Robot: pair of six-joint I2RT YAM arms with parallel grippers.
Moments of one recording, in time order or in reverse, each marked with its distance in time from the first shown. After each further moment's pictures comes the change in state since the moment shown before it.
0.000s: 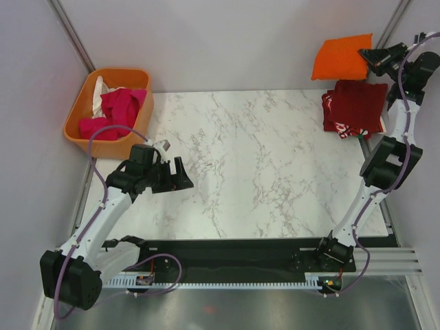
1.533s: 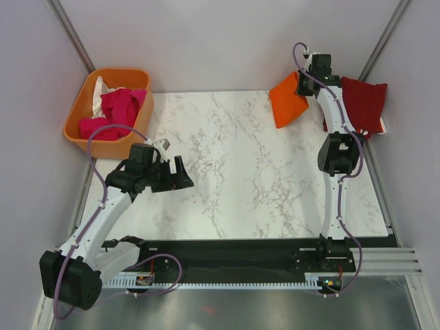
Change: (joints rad) left arm 0.000 0.002 0.014 -0.005 0.001 0.000; right arm 0.479 0.213 0.279 -0.989 0.832 -1.086
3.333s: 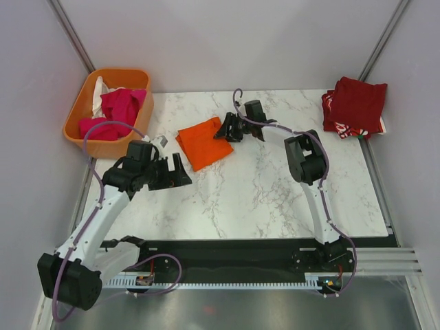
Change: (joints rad) left arm 0.000 0.005 0.063 -0.068 -0.042 -0.002; right arm 0.399 -0.054 -0.698 0.681 -0.570 0.594
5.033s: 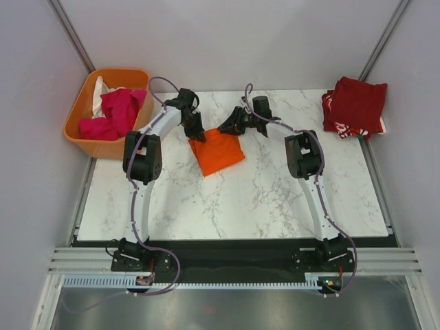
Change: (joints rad) left arm 0.000 1.359 1.132 -0.034 -0.060 -0.004; right arm -0.079 0.189 0.223 0.039 -0.182 0.216
